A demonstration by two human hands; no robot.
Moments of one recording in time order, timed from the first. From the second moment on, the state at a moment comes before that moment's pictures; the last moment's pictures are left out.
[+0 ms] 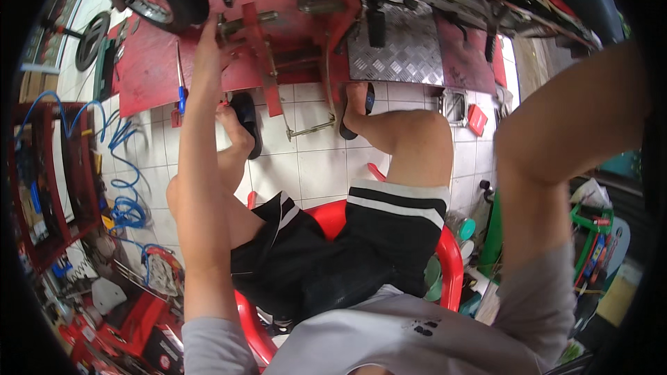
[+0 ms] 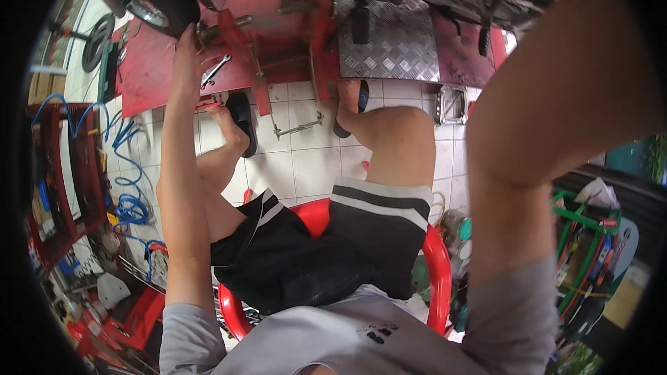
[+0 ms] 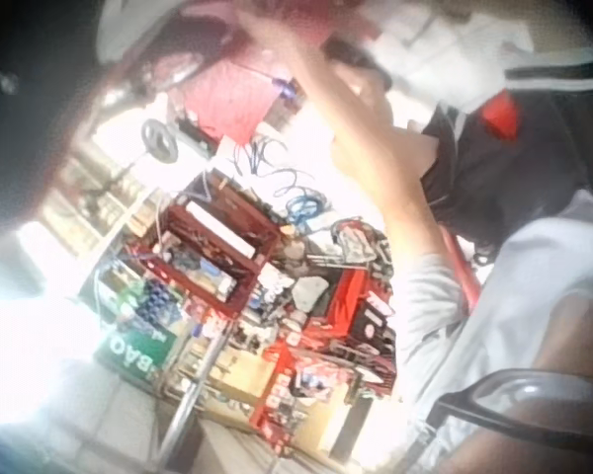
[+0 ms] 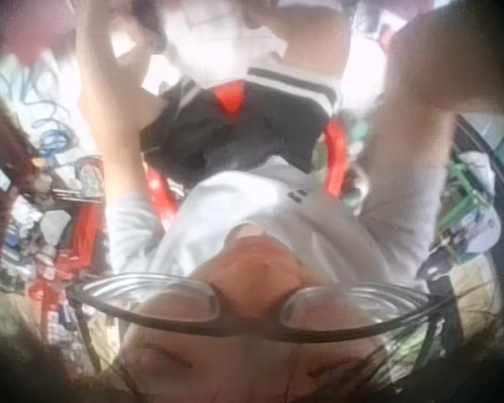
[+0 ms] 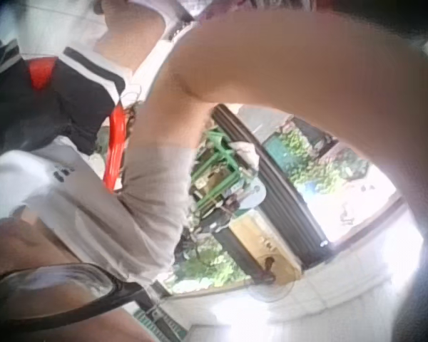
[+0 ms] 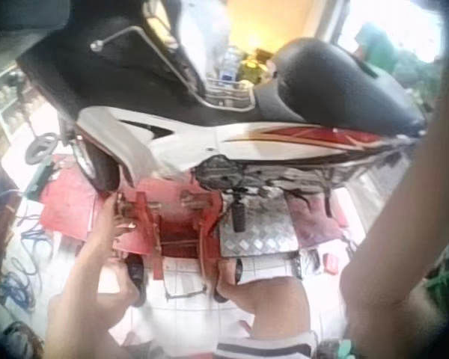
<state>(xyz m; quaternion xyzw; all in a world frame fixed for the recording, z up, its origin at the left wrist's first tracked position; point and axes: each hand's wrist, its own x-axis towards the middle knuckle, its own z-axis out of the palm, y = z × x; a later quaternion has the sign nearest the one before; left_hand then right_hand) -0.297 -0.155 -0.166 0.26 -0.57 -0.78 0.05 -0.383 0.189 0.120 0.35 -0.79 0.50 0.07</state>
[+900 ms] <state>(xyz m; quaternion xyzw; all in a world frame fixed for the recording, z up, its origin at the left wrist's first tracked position) -0.295 -0.163 -0.159 0.28 -0.58 -0.75 0.15 -0.419 0.141 0.022 0.43 -0.82 0.29 0.23</state>
